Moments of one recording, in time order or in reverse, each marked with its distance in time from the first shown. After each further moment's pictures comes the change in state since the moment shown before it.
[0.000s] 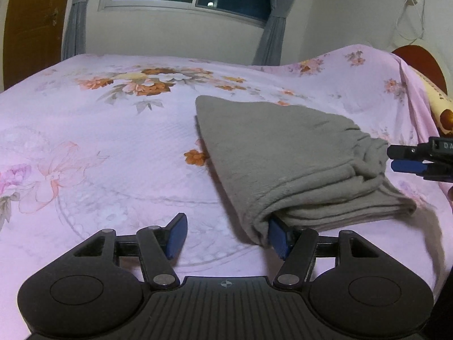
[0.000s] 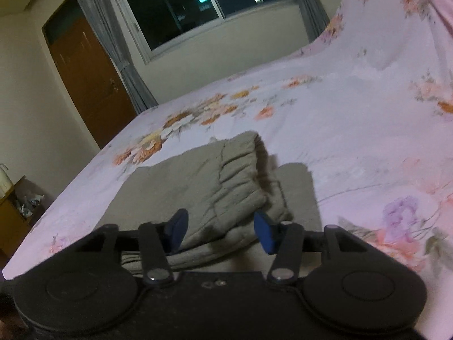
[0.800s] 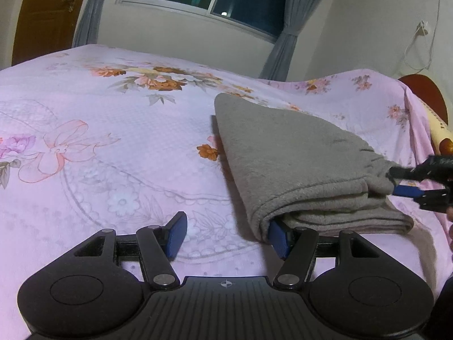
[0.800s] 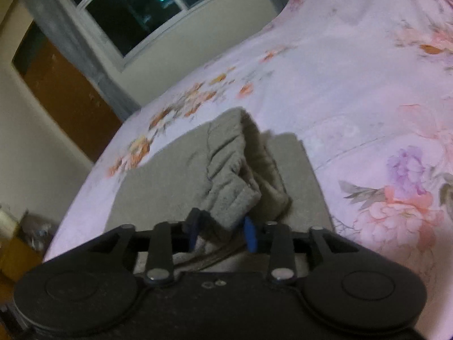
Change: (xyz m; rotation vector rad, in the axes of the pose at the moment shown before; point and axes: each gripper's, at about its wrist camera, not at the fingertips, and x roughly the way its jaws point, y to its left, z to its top) left arm 0.008 0.018 -0.017 -0.117 -0.044 -0.030; right arm -0.008 -0.017 -0.008 0.206 -0.001 -0.004
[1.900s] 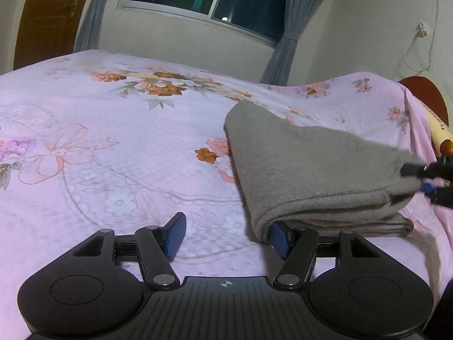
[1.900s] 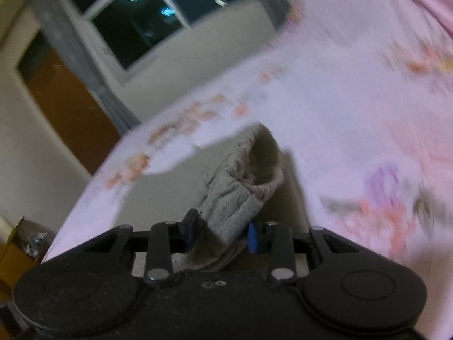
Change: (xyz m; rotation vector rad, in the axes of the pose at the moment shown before) left arm 0.000 -0.002 -0.002 0.006 -0.022 0.009; right arm -0.021 -0.003 0.003 -0.092 -0.077 0.016
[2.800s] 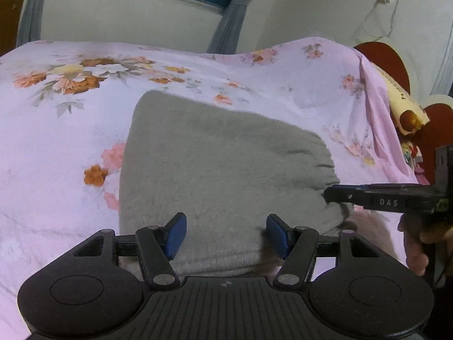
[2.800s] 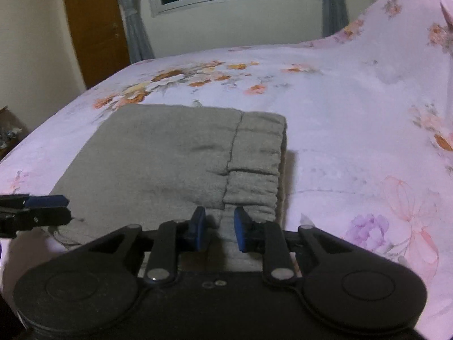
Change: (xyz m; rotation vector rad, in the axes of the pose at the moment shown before) left arm 0.036 -0.069 0.056 0.095 0.157 -0.199; right arm 0.034 0.017 0.012 -0.396 0.208 -0.095
